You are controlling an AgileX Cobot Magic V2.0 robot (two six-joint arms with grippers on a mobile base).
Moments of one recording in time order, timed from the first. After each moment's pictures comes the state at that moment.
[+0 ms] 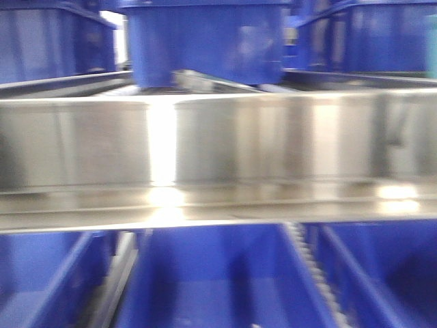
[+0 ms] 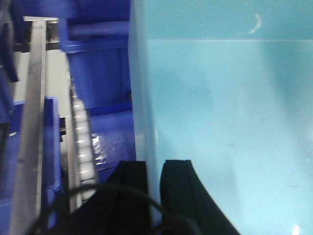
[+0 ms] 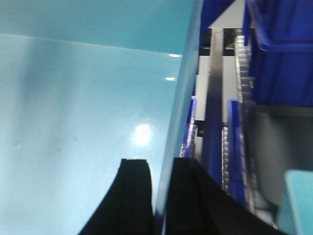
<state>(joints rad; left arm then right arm) -0.54 1.53 -1.91 0.17 0.96 -0.25 0.30 1.32 -1.58 0.12 0.77 0.05</state>
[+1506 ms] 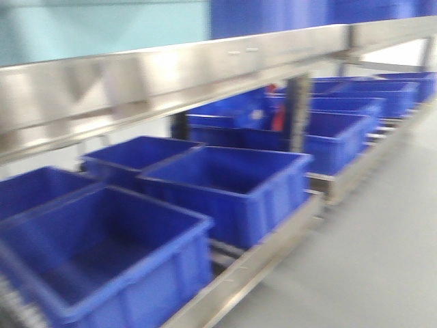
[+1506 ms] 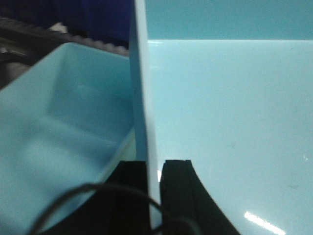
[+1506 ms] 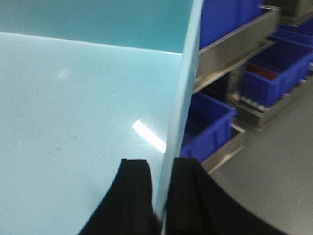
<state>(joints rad) -0.54 1.53 -1.91 0.18 0.95 -0.25 0.30 1.32 -1.58 0.12 0.77 0.05</state>
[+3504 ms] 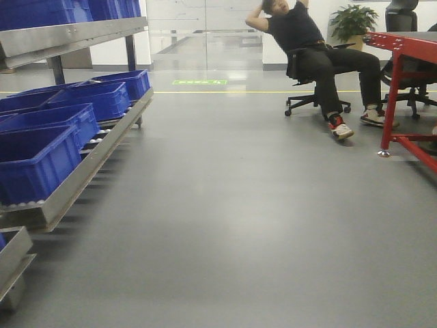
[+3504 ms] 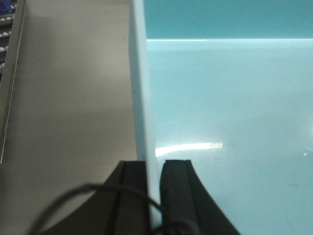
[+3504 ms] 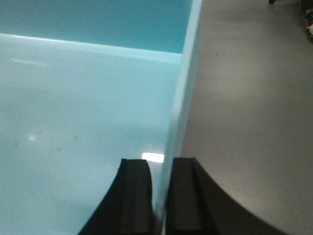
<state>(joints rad) -0.54 1.53 -1.91 0.18 0.95 -0.25 0.30 1.31 -1.58 0.12 0.77 0.05</state>
